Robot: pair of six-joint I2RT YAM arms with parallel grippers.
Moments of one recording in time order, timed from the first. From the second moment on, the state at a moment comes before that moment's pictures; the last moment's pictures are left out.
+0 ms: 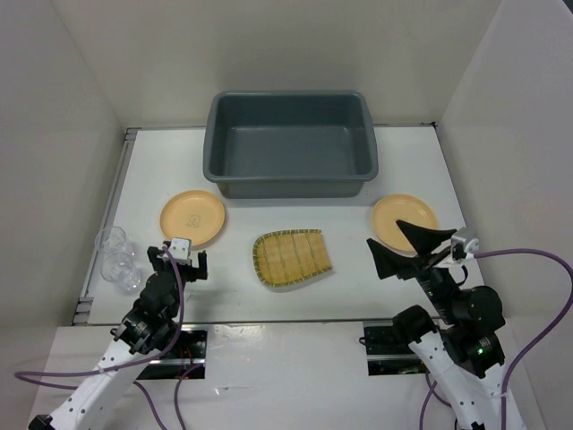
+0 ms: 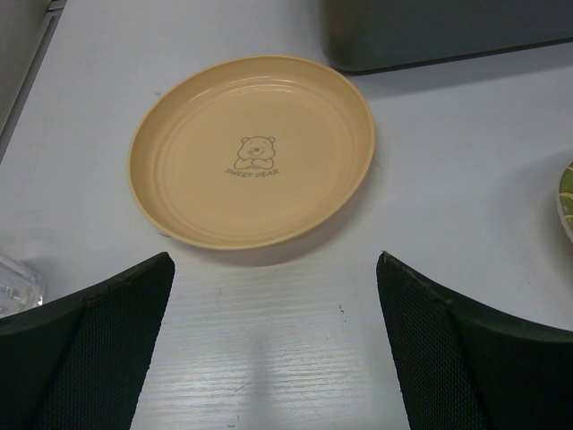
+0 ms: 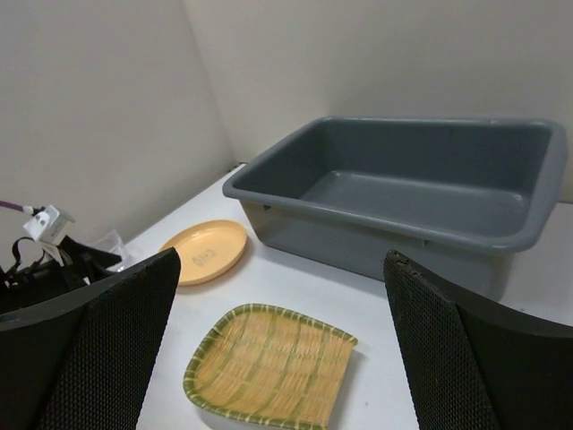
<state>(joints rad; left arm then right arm) -0.52 0.01 0.05 -0.21 -0.50 0.02 0.44 0.01 0.56 -0.23 -0.09 0.26</state>
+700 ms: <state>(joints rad) -0.52 0.01 0.05 -0.21 -0.50 0.02 0.44 0.01 0.55 -0.25 -0.07 0.20</state>
